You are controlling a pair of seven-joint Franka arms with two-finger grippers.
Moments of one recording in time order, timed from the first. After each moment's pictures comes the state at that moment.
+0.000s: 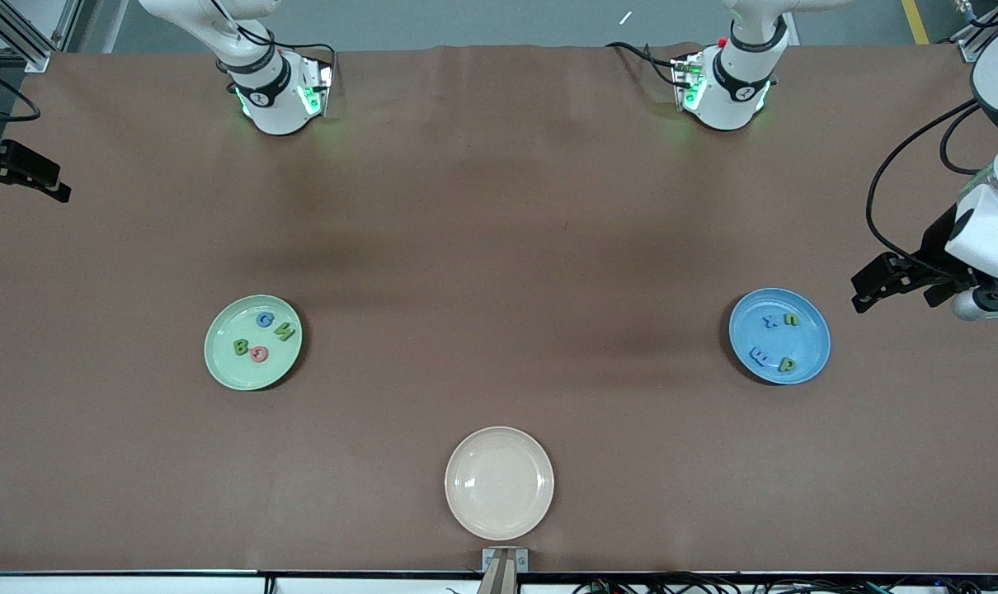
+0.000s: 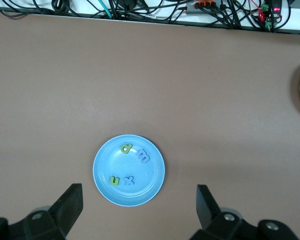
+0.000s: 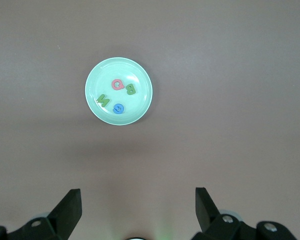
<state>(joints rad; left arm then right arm) 0.03 0.10 -0.11 -1.60 0.03 1.90 -0.15 0.01 -0.08 -0.13 -1.64 0.00 1.51 -0.10</state>
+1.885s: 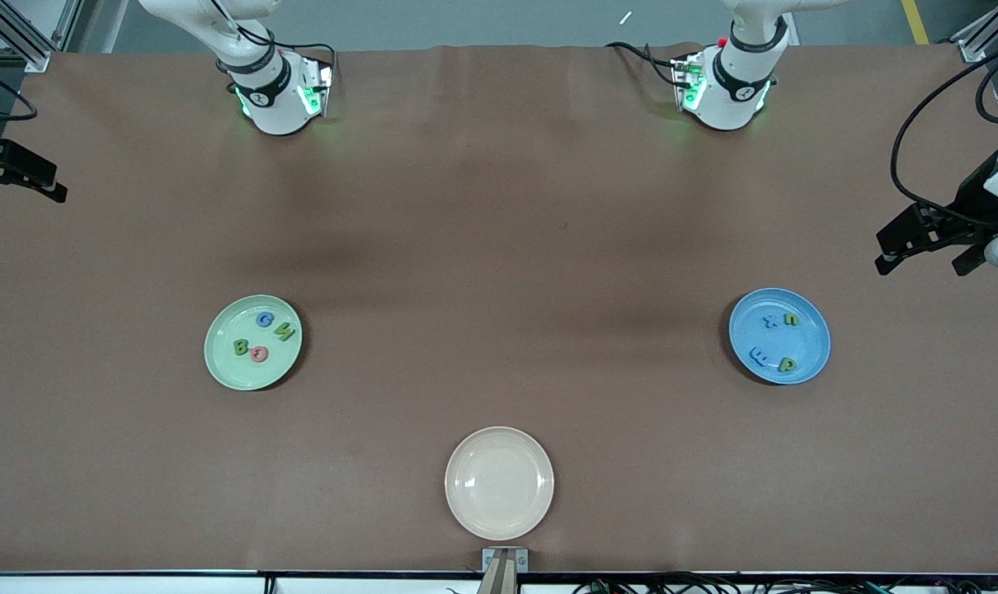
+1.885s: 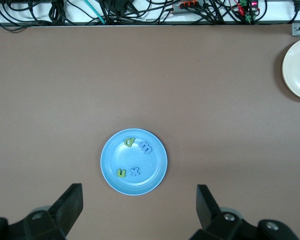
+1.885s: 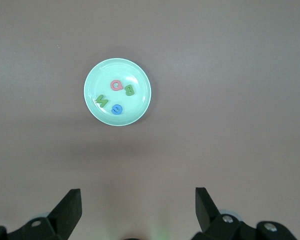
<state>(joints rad) 0.08 0.01 -0.12 -1.62 -0.01 1.83 -0.03 0.01 -0.08 -0.14 -1.64 -0.01 1.51 -0.13</state>
